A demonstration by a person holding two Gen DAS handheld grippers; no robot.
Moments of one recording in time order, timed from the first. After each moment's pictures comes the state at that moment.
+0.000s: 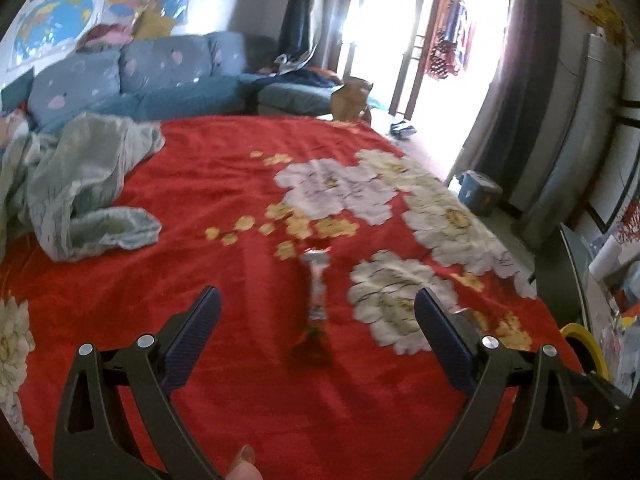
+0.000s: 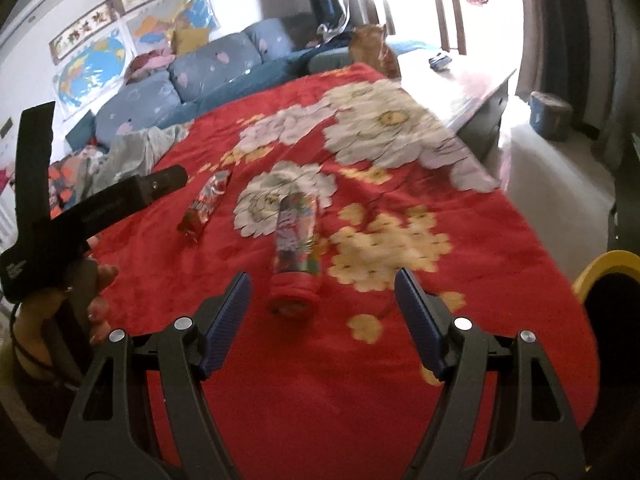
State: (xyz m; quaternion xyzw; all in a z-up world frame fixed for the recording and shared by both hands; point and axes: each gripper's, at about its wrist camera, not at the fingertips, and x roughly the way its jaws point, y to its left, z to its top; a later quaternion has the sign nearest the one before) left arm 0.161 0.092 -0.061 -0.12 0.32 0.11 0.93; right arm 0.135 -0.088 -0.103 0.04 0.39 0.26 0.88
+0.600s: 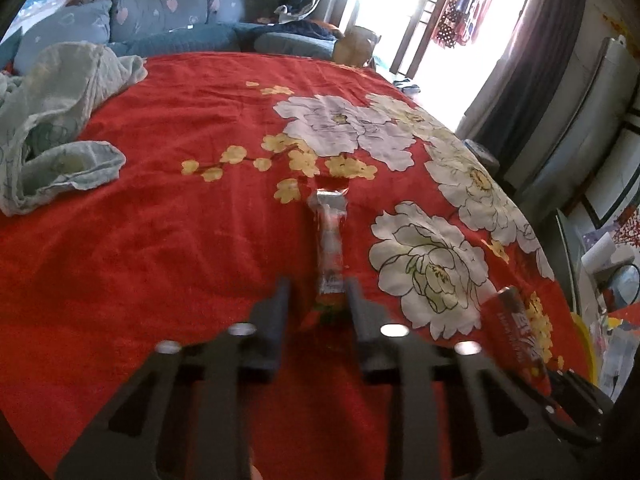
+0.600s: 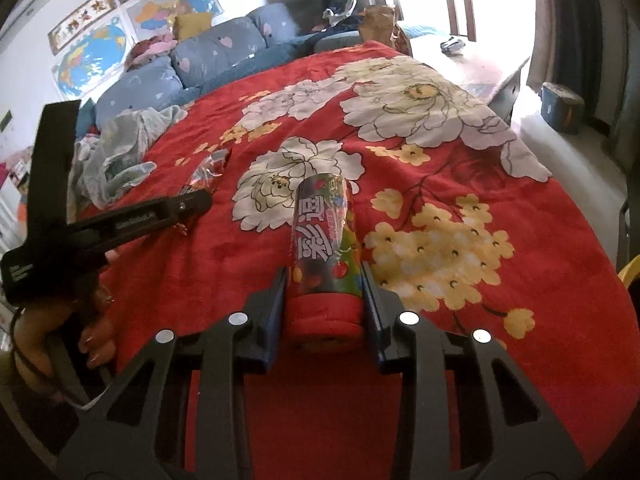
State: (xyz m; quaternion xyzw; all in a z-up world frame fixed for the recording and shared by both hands) left arm 0.189 0.106 -0.108 -0.17 0.39 0.08 0.90; right arm 0.150 -0.060 -0.126 0.04 0.41 0.27 0.87
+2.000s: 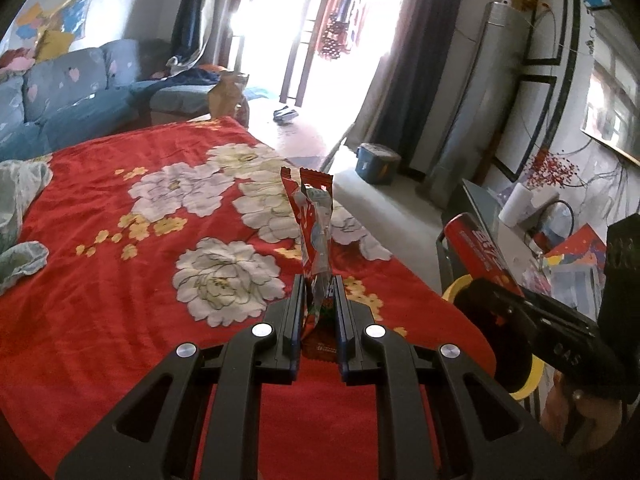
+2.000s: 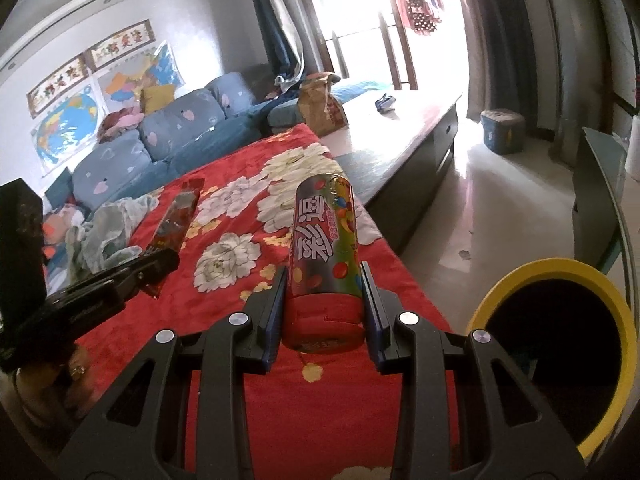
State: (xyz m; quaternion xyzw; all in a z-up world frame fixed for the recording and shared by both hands) left arm 0.143 -0.020 -0.026 -0.08 0.32 -0.09 0.94; right arm 0.122 -0.185 -0.057 0.10 0.32 0.19 0.92
